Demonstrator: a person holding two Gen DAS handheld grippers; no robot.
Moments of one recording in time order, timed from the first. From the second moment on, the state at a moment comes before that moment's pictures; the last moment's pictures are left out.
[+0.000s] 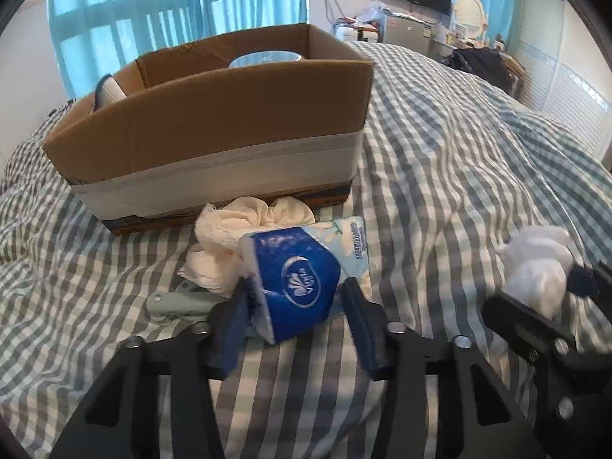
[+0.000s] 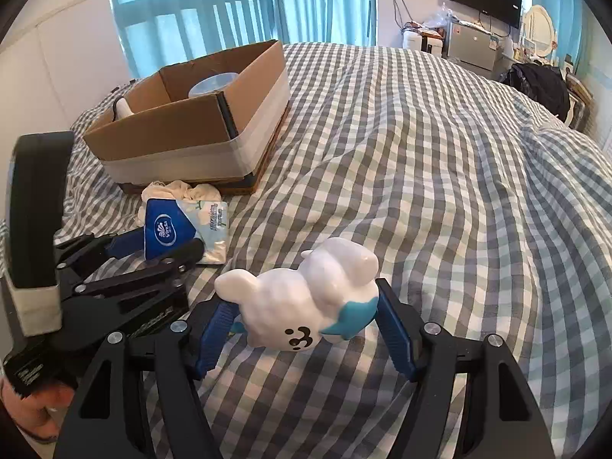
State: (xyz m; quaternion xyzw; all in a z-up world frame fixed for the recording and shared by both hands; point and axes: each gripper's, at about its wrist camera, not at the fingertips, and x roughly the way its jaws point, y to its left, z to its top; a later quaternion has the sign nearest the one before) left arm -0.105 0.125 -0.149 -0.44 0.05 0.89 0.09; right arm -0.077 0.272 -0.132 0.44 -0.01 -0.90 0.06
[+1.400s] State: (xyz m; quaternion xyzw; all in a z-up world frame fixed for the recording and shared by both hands) left arm -0.072 0.005 0.034 -0.35 -0.03 0.93 0.13; right arm -0.053 0.198 0.041 0.31 0.01 -0.94 0.13
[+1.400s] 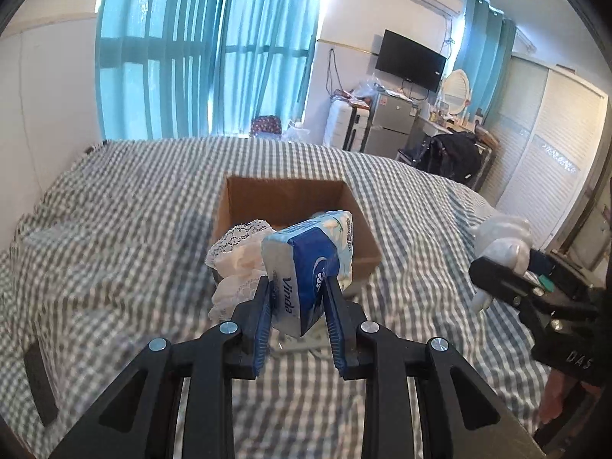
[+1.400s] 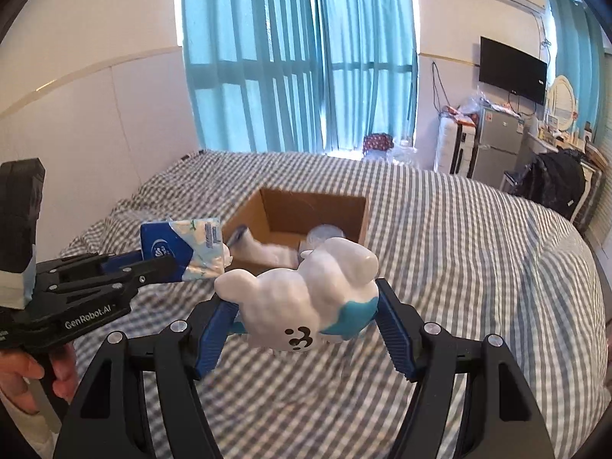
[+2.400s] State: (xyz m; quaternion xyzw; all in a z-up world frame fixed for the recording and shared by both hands) left arm -0.286 0.034 -0.044 -0.40 0.04 0.91 0.11; right arm -0.297 0.173 -0.046 0.37 0.01 -0.92 0.14
